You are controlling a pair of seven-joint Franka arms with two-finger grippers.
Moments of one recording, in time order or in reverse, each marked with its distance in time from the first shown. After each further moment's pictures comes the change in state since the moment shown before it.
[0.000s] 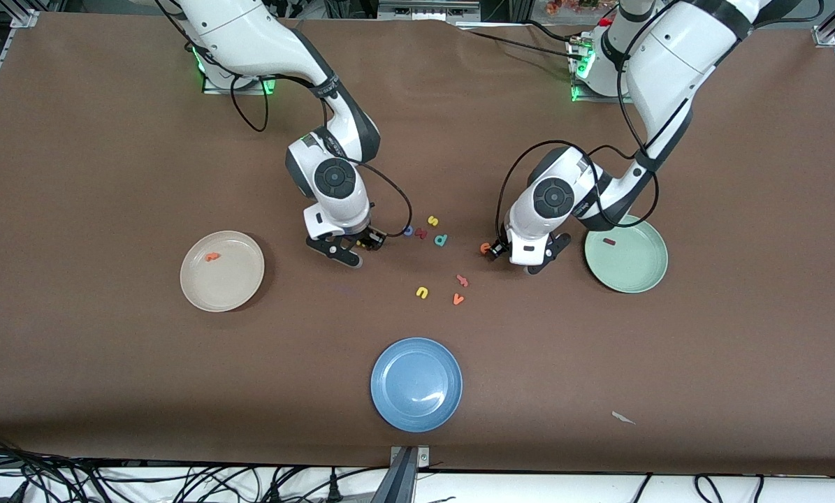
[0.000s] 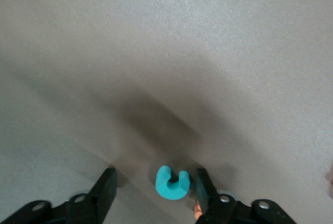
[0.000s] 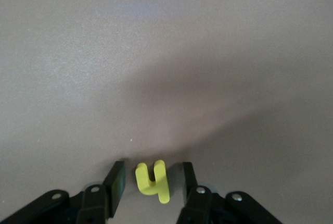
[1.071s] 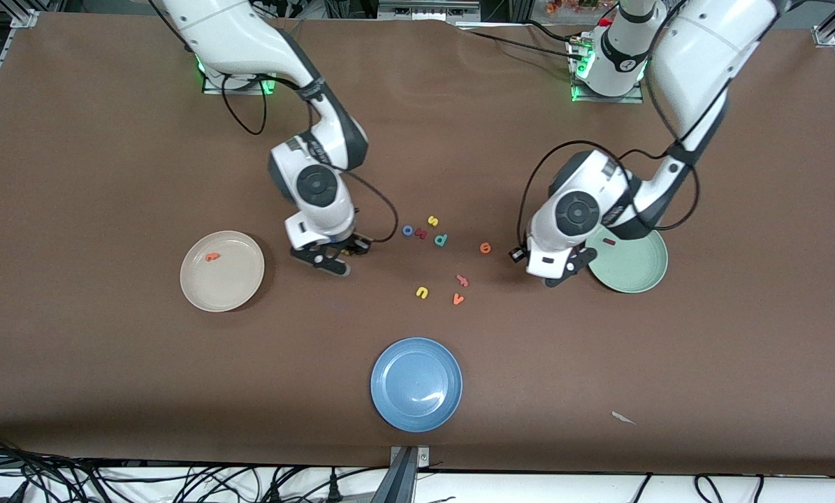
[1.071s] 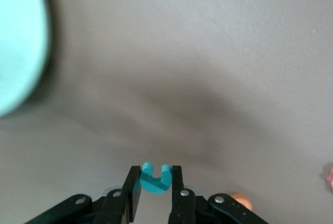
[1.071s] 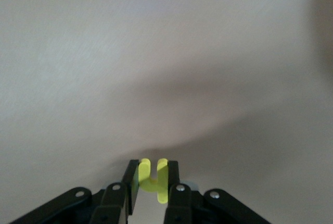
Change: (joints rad) left arm 0.150 -0.070 -0.085 0.122 -0.003 -0.347 0.282; right arm -0.087 -0.070 -0.017 0.016 -0.010 -0.114 -0.211
